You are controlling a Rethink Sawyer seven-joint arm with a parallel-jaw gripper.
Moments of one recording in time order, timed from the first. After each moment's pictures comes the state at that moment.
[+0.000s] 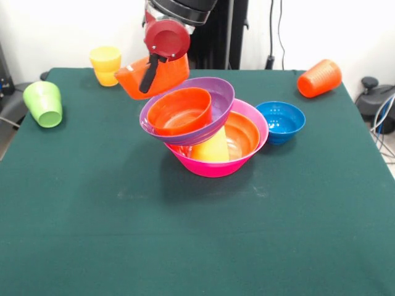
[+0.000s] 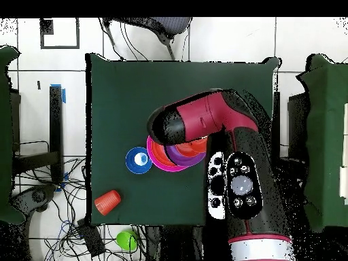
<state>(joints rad) -0.34 -0.79 0.25 1.47 -0.75 0.90 0.45</state>
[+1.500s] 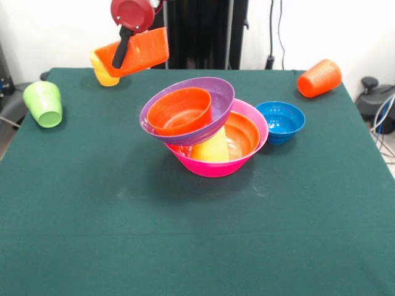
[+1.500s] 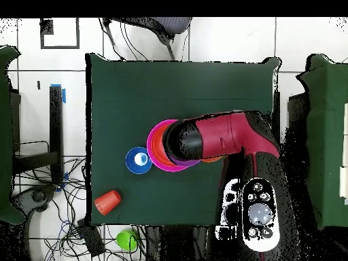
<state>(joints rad) -0.33 -0.85 0.10 1.56 -0.64 0.78 0.51</state>
